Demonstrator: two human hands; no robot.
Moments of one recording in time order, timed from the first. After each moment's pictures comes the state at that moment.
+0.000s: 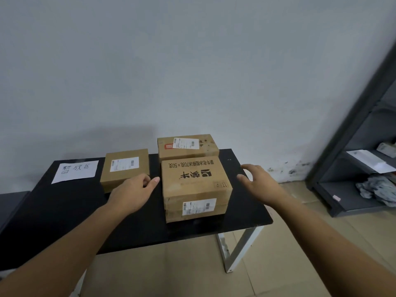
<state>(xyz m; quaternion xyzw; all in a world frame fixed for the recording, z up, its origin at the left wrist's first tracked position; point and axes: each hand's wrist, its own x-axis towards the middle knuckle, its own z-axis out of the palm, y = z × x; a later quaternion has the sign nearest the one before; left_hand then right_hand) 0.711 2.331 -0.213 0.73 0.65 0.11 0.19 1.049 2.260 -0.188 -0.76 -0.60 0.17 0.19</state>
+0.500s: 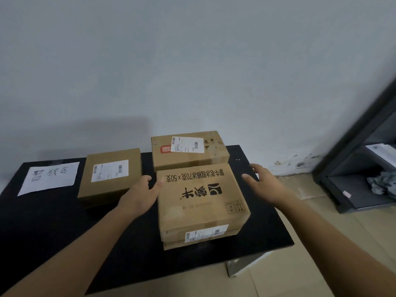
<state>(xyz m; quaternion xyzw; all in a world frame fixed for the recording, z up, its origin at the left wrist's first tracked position) 0.751 2.511 -0.295 0.65 0.66 0.14 0.34 1.088 2.440 -0.250 -0.80 -0.52 0.25 0.19</state>
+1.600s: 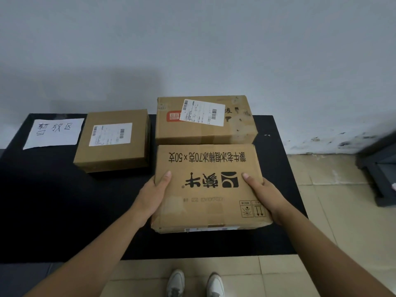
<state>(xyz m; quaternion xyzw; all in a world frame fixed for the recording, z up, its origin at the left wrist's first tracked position) 0.788 2.538 -0.407 0.38 0.65 0.22 0.61 1.113 2.515 -0.399 -0.70 -0.31 0.58 0.25</state>
